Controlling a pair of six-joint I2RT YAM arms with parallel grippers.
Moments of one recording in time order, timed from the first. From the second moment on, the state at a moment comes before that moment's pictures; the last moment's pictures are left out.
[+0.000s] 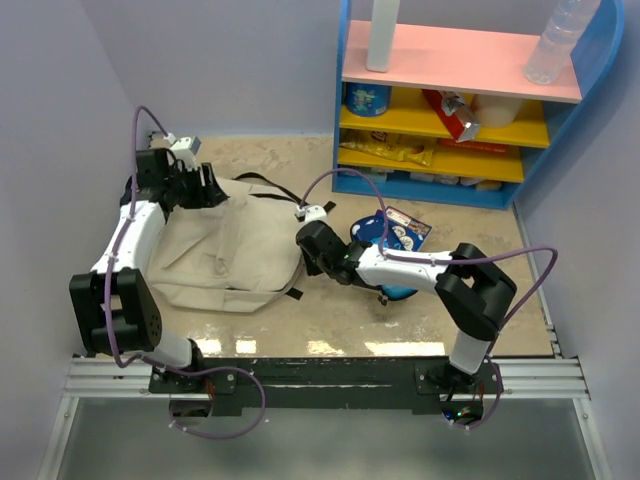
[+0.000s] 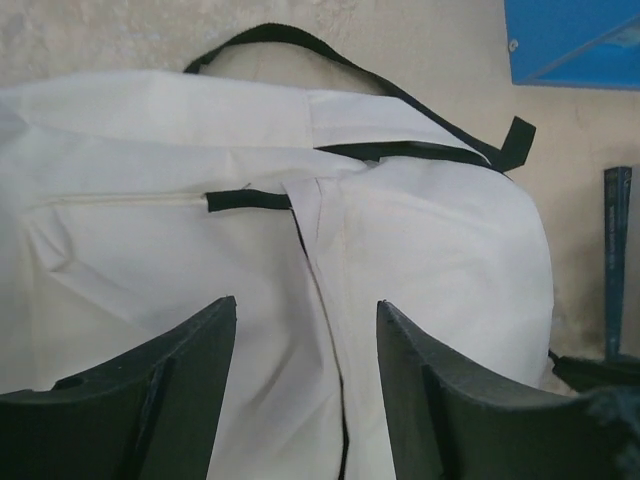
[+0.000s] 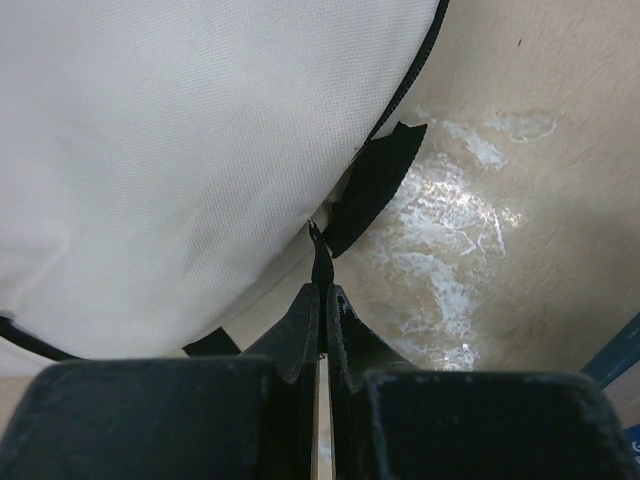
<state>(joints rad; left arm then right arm) 0.12 1.51 1.15 -0.38 0.45 -0.08 0.97 1.76 1.12 -0.13 0.32 0.46</state>
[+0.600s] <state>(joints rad) -0.09 1.84 1.46 -0.52 1.04 0.75 0.97 1.76 1.06 -0.05 0.28 0.46</state>
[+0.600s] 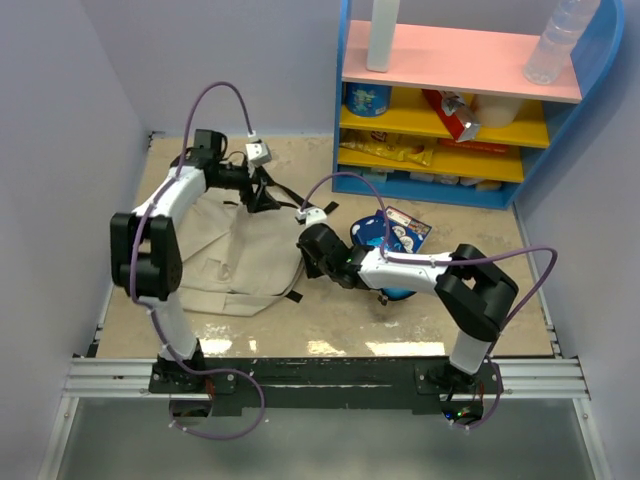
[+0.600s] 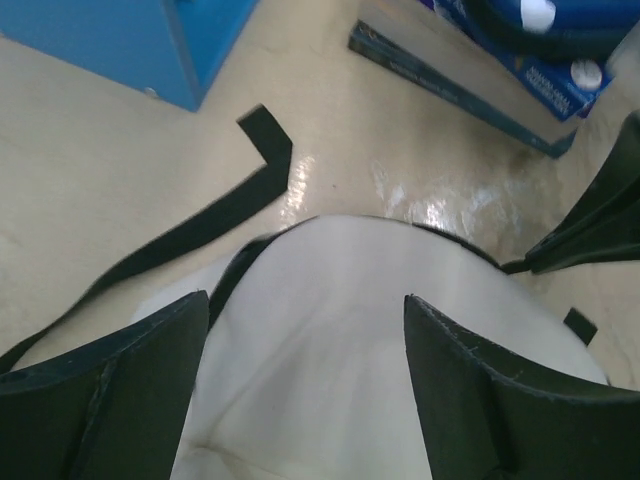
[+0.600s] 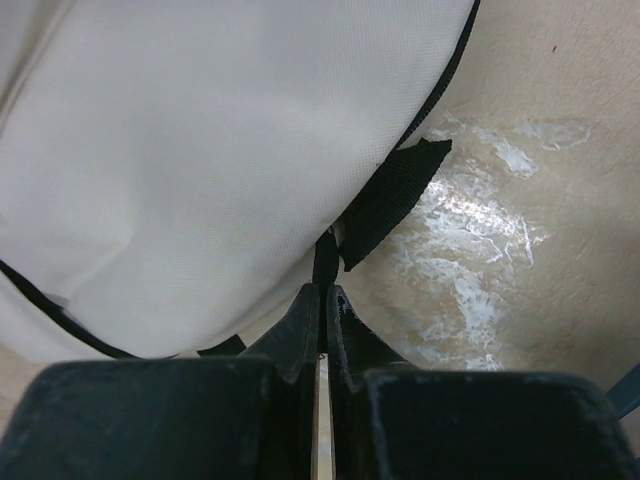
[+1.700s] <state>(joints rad) -0.27 2.26 1.84 -0.99 0.87 1.45 0.97 1.70 1.01 0.01 0.21 0.47</state>
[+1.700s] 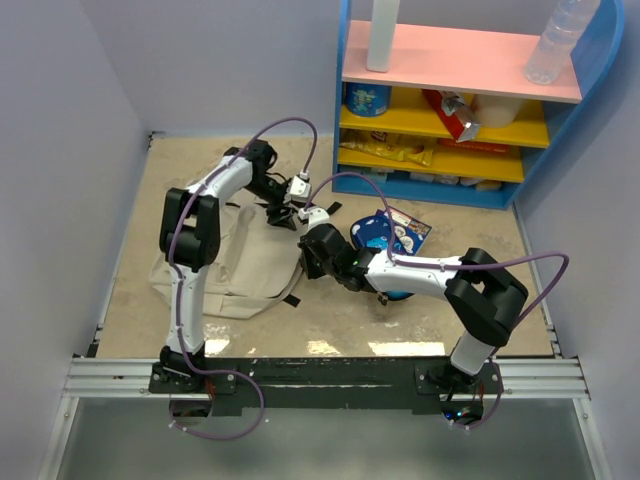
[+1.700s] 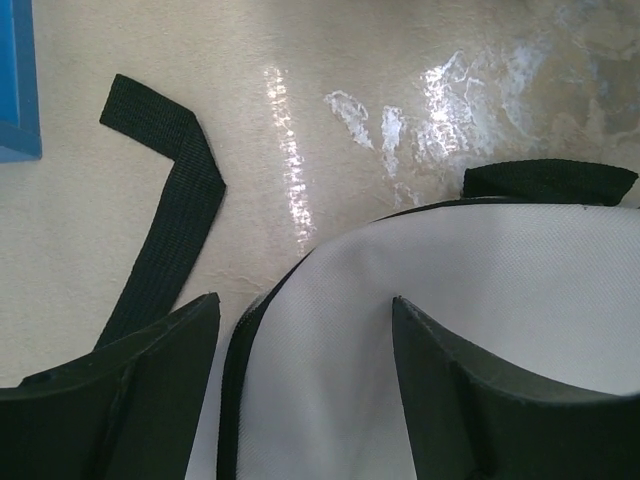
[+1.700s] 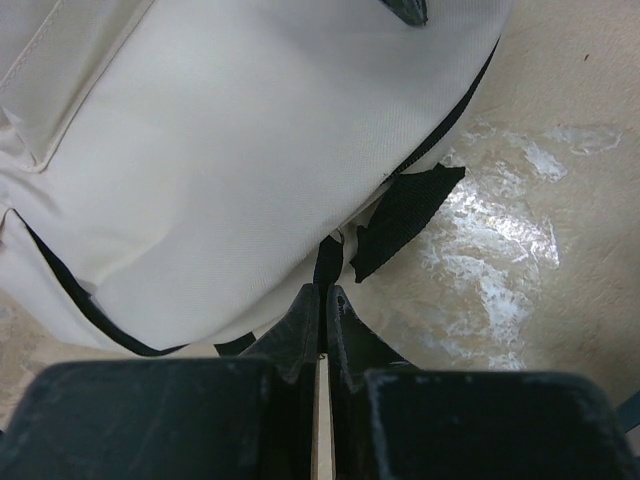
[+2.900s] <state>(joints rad) -0.18 2.20 1.78 -0.49 0.80 0.81 0.97 1.65 0.94 0.03 0.22 0.47</state>
